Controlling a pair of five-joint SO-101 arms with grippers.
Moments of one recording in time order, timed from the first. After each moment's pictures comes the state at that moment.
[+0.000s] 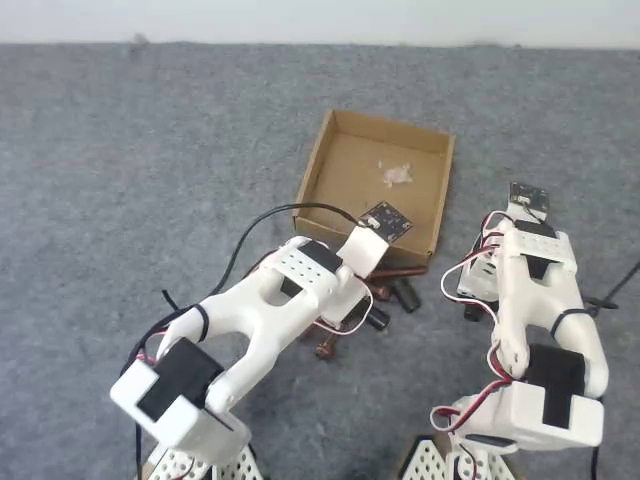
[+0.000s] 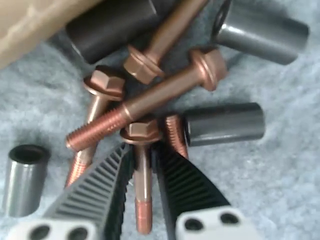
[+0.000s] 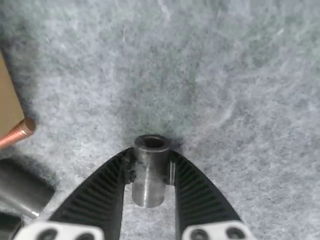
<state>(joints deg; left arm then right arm) 30.8 4.3 39.3 54.6 -1.3 9.7 -1.0 39.6 58.8 -6.1</state>
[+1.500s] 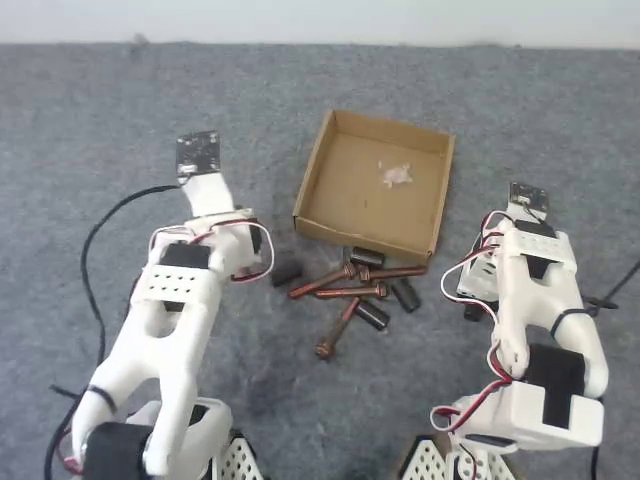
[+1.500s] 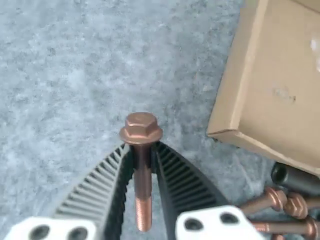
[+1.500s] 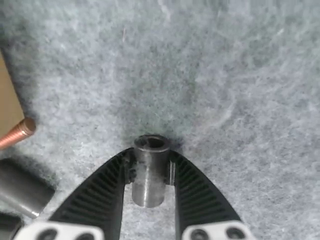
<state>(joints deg) -0.6 -24.0 55.0 38.1 18.9 9.7 -1.0 39.6 58.8 -6.1</state>
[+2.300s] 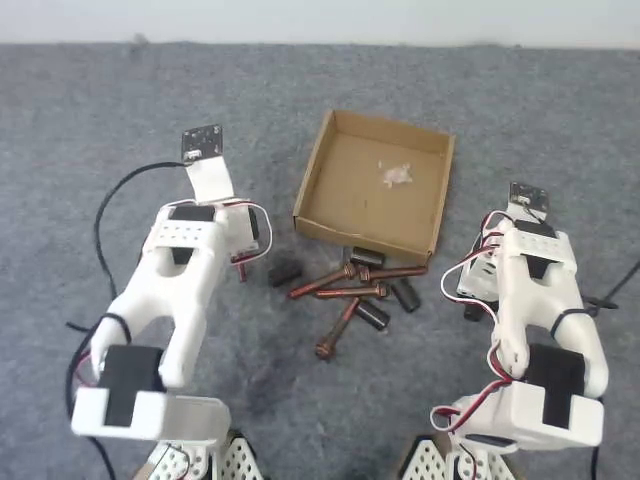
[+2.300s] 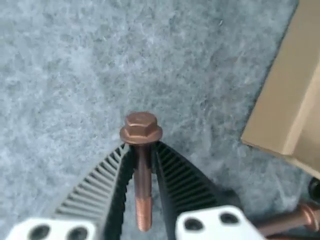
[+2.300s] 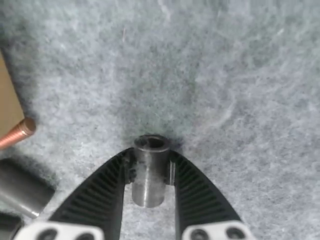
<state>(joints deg) -2.8 -1.9 39.7 44.4 19.1 9.7 -1.0 39.6 58.8 -6.1</state>
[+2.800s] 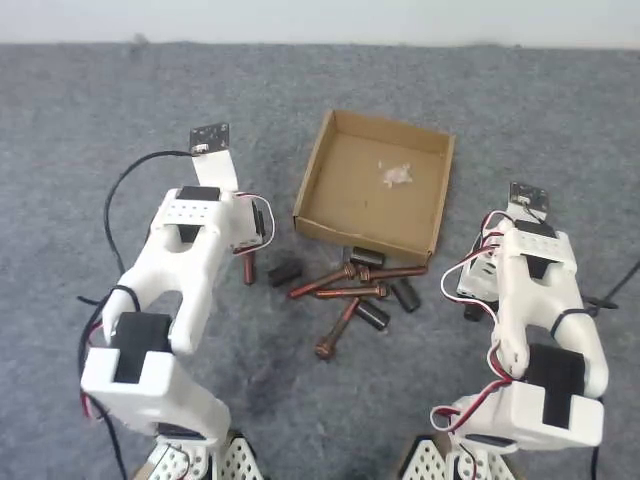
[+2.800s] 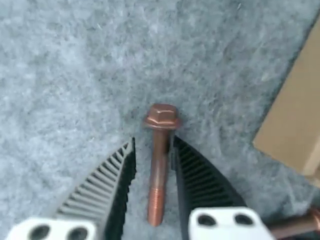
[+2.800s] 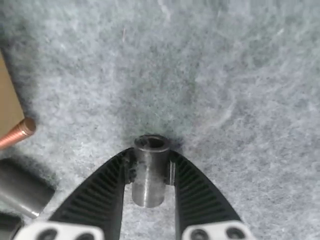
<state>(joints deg) -2.8 8.4 29.3 52.0 19.1 9.7 -1.0 39.6 58.8 -6.1</state>
